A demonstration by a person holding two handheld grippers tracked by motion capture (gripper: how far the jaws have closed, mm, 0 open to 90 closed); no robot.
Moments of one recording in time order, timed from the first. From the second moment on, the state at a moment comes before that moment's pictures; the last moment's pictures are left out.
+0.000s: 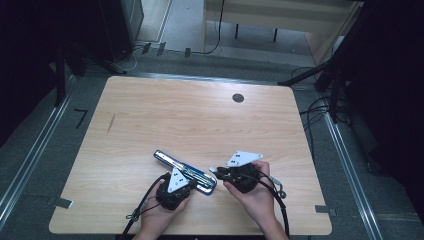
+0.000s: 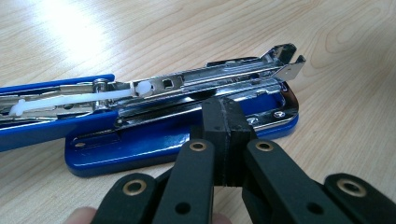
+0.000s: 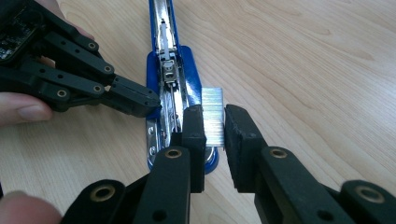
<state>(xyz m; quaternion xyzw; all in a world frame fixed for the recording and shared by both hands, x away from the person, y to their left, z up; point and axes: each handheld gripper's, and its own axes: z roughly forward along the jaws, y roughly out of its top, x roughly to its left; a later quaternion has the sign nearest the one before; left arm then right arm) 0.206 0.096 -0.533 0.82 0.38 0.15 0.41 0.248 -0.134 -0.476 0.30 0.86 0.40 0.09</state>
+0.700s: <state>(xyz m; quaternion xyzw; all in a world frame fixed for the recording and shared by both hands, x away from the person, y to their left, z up) 0.206 0.096 -0.533 0.82 0.38 0.15 0.41 0.241 -0.119 -0.477 0.28 0.87 0.40 0.07</state>
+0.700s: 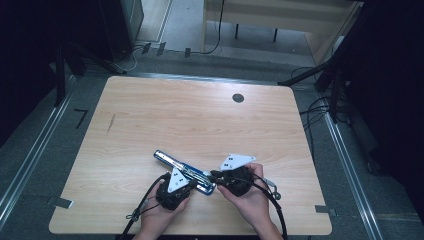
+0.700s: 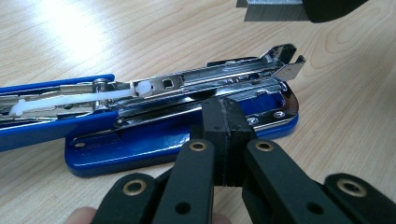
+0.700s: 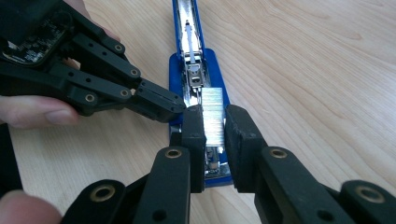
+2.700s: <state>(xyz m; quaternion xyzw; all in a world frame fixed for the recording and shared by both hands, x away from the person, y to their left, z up) 0.206 0.097 -0.533 0.82 0.38 0.15 0.41 0.251 -0.090 -0.486 0.28 0.90 0.33 0.06</state>
